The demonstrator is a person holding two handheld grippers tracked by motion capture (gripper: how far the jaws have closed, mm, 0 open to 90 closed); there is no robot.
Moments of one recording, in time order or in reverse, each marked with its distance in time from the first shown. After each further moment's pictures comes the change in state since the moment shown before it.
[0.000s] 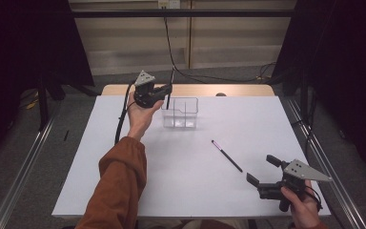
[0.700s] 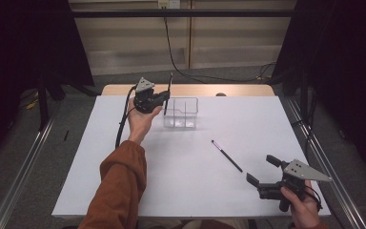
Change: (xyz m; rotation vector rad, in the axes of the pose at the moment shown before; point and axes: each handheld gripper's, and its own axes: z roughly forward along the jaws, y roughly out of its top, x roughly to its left) left arm 0.007 -0.025 0.006 0.034 0.025 -0.013; right arm 0.000 0.000 0.000 0.002 0.000 -0.002
